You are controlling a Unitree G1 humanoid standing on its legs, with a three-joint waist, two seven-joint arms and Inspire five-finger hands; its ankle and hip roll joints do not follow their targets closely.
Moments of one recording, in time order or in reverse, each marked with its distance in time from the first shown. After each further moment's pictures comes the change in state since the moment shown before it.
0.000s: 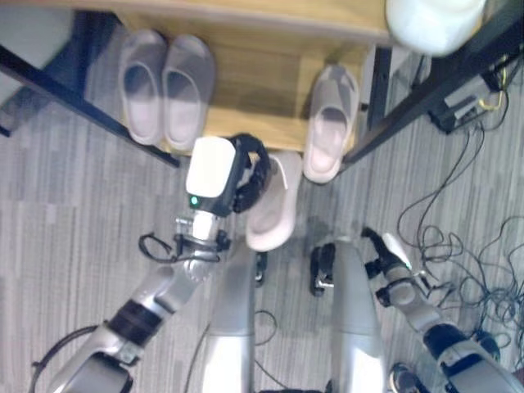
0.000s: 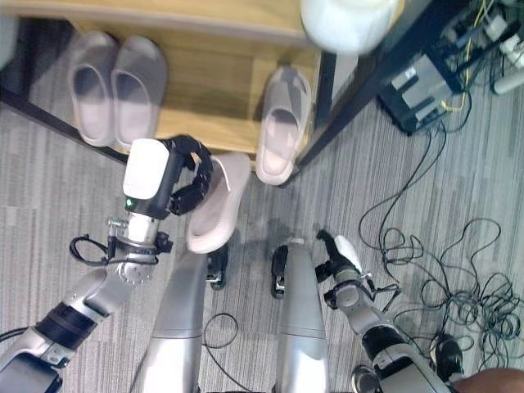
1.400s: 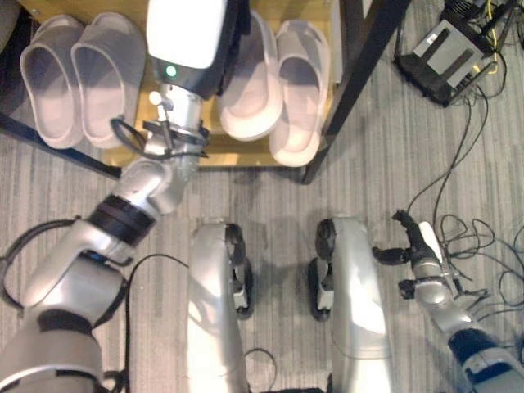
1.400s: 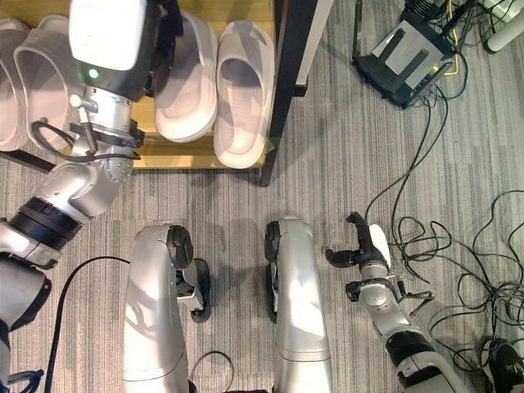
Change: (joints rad) left arm -0.667 0.106 -0.287 0.431 0.060 0.204 -0.034; right arm 0.042 -0.115 -0.026 -0.075 0.181 -0.099 -0.016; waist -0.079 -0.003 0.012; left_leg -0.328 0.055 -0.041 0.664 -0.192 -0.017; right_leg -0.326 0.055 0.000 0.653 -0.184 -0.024
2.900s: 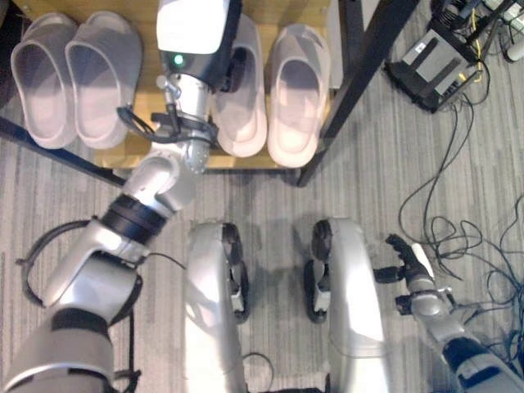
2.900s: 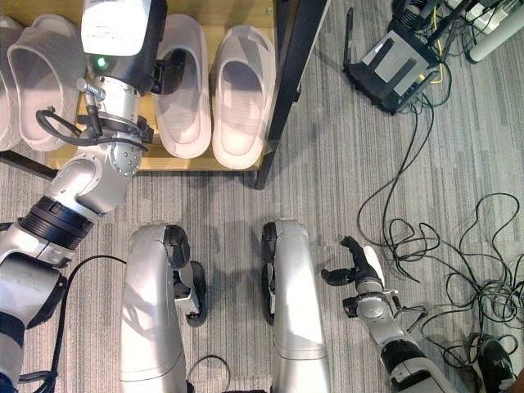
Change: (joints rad) left arm 0.055 -0.071 0.173 -0.147 -0.021 0.039 -0.159; right arm 0.050 0.050 0.005 0.130 0.055 0.002 0.054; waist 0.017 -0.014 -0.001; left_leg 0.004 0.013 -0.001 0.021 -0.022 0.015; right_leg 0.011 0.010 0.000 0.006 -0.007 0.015
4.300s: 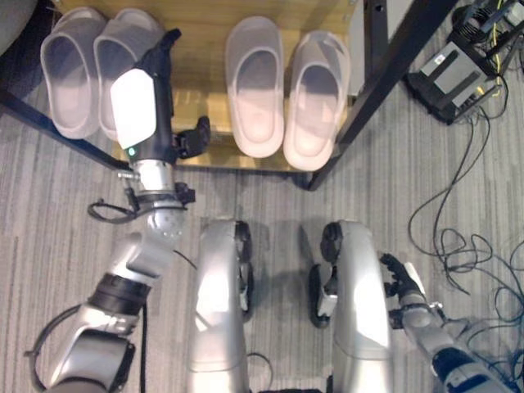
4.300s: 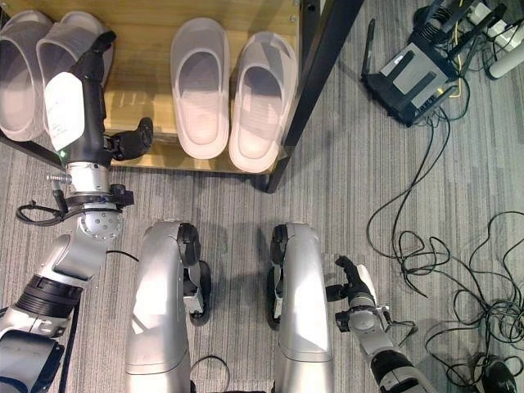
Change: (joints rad) left arm 0.535 -0.054 0.354 -0.293 -0.197 -0.078 0.059; right arm 0.037 0.079 -0.027 0.059 -0.004 0.041 0.002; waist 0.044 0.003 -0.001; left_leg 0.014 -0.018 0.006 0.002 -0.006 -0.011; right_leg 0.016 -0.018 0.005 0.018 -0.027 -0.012
